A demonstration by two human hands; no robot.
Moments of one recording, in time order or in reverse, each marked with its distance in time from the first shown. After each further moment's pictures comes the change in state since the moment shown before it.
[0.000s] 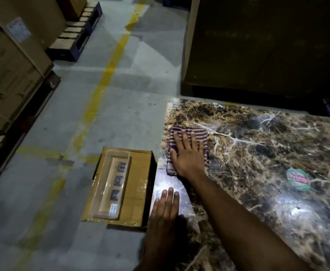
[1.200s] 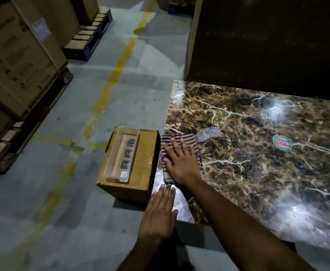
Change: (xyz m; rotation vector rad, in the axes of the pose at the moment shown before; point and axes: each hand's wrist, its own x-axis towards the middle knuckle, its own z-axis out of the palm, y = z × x) left_hand -0.148 0.009 -0.011 -0.091 0.043 0.041; right_hand -0.161 -0.024 0.038 -0.019 -0.022 -0.201
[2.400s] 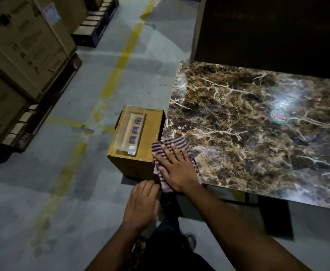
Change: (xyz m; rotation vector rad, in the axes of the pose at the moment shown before) left_hand -0.098 -0.010 -0.041 -0.037 -0.039 -0.059; right_hand -0.132 -0.043 0.023 -0.013 -0.067 -0.216
